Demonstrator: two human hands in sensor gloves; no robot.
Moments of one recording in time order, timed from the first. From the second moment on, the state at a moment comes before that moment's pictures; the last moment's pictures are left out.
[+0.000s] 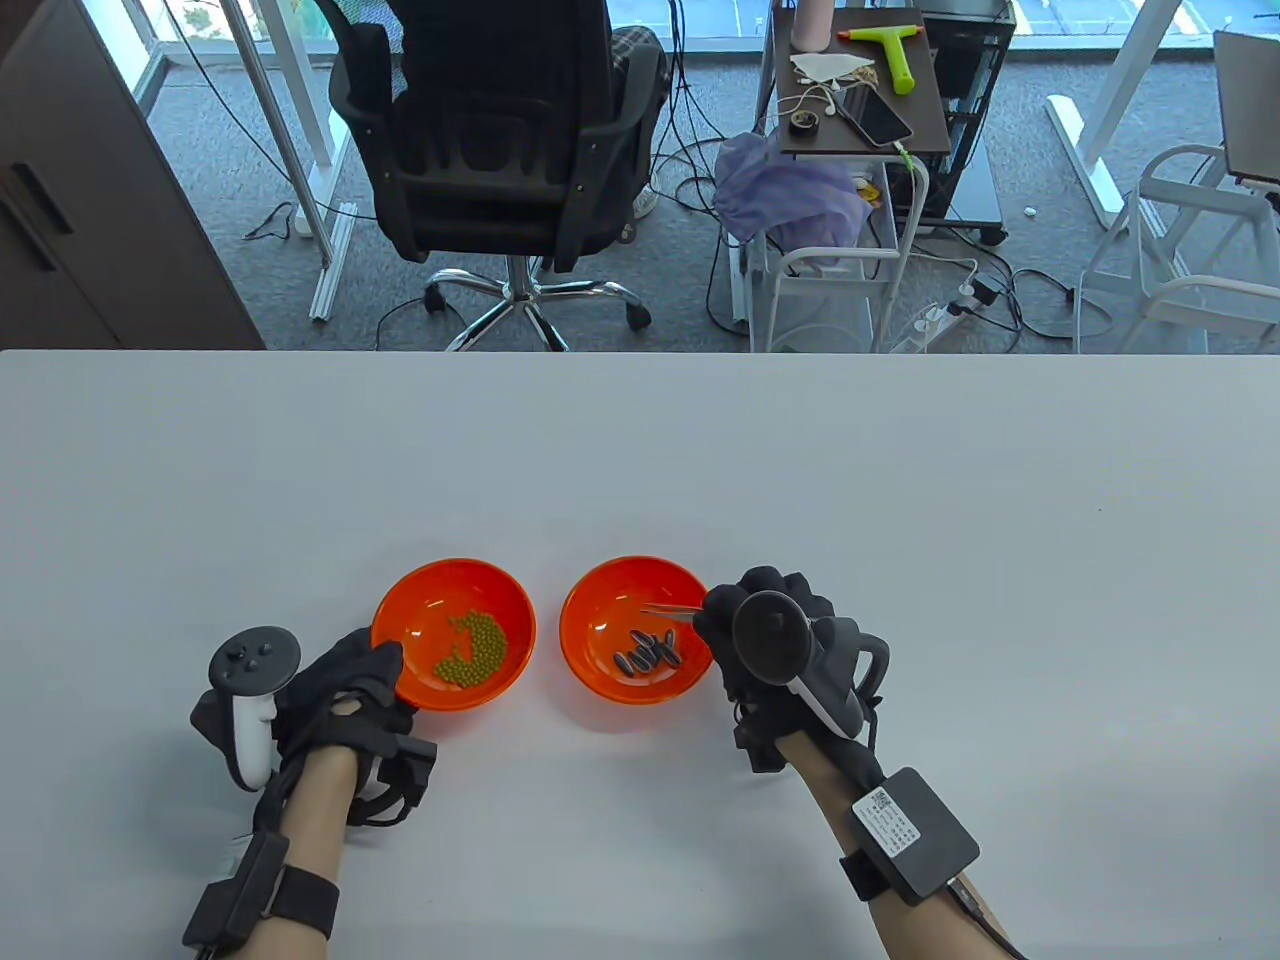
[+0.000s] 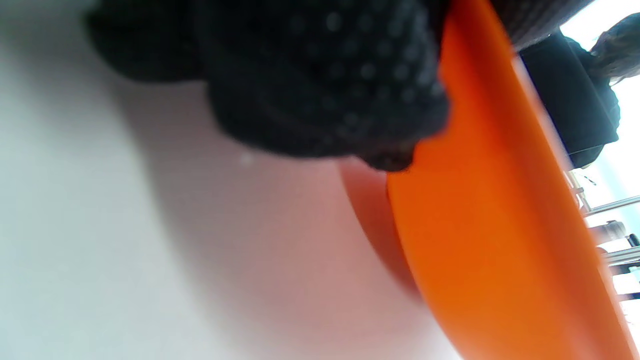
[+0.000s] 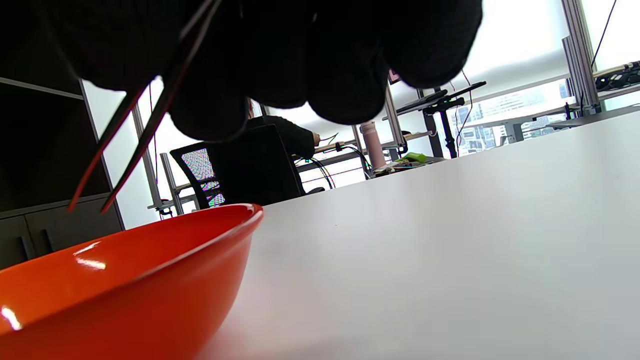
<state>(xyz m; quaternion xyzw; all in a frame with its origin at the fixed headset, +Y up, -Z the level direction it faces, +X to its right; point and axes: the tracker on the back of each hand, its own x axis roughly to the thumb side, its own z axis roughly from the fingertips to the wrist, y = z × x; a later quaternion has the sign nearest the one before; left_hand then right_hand) -0.322 -0.773 -0.270 -0.11 0.27 0.46 0.84 0.102 -0.710 -0.296 0.00 -0.11 0.98 0.18</state>
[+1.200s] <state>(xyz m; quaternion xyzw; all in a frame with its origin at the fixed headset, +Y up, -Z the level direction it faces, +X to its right) -0.212 -0.705 -0.246 0.08 -0.05 0.04 1.00 0.181 -0.742 -0.297 -0.10 -0.04 0.99 -0.01</state>
